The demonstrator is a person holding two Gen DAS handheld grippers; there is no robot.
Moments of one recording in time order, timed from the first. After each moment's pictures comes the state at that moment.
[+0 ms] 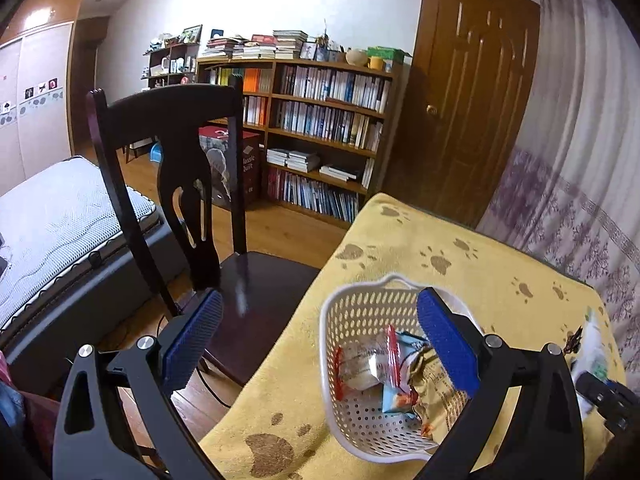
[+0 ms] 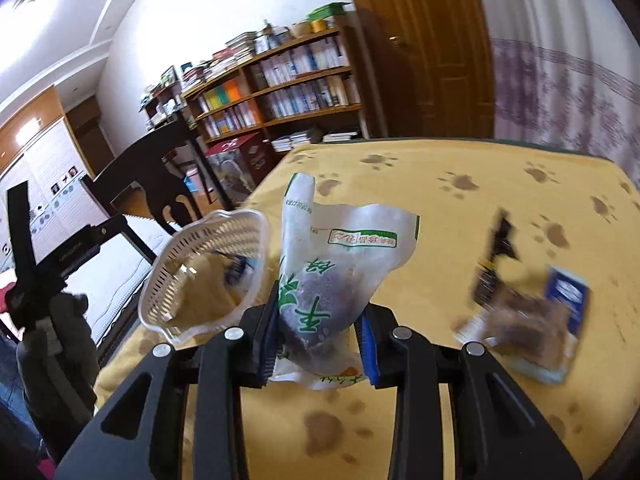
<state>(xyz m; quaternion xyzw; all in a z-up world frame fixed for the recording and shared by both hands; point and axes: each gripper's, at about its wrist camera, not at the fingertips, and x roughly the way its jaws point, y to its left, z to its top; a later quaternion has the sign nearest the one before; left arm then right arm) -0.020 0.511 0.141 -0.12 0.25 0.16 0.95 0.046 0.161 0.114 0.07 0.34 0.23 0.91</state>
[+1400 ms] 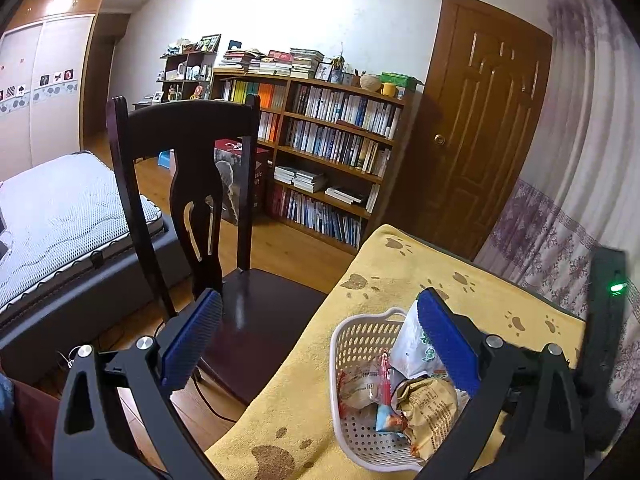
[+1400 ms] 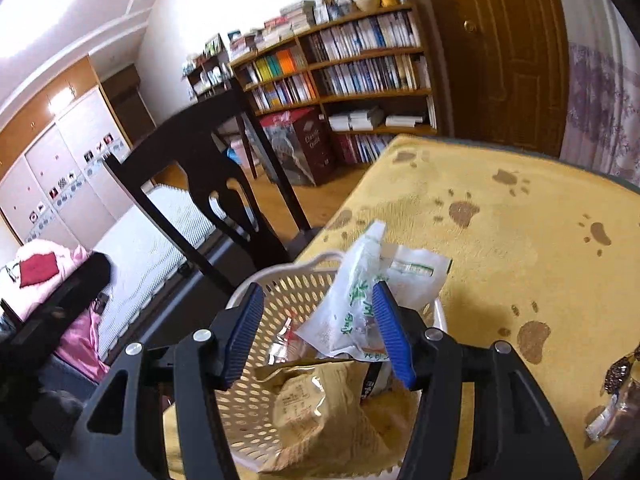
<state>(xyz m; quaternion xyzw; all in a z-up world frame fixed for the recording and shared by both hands) -0.033 0.520 0.160 -0.15 0.22 0.17 0.95 0.117 0.320 0.115 0.04 0.38 0.31 0.87</state>
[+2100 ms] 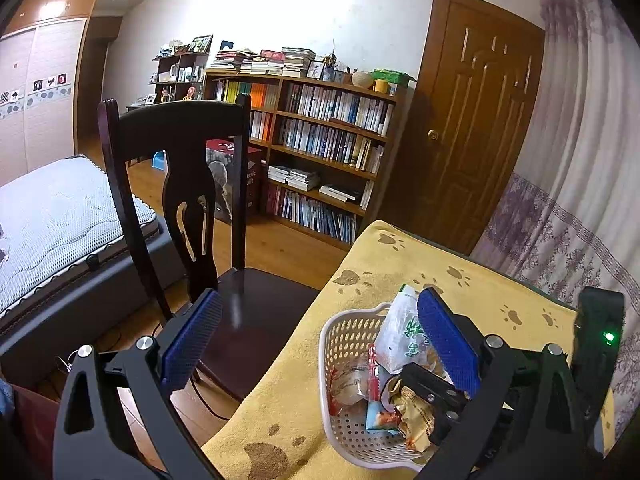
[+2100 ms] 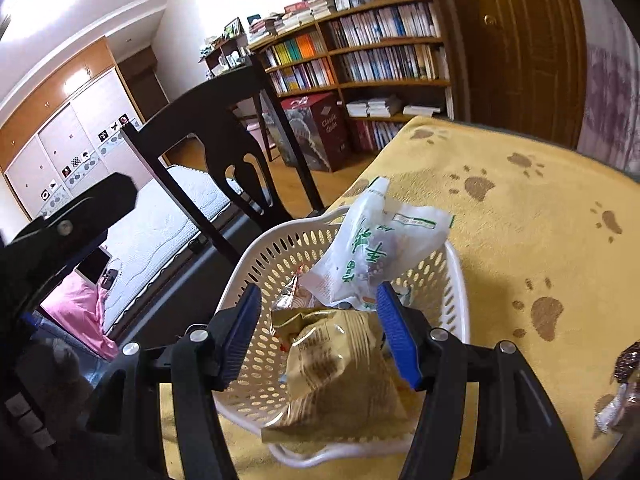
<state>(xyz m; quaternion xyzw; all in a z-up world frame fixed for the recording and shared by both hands) -0.031 0.514 0.160 -0.14 0.22 0.16 0.95 0.087 0.313 0.107 0.03 0.38 0.34 0.86</state>
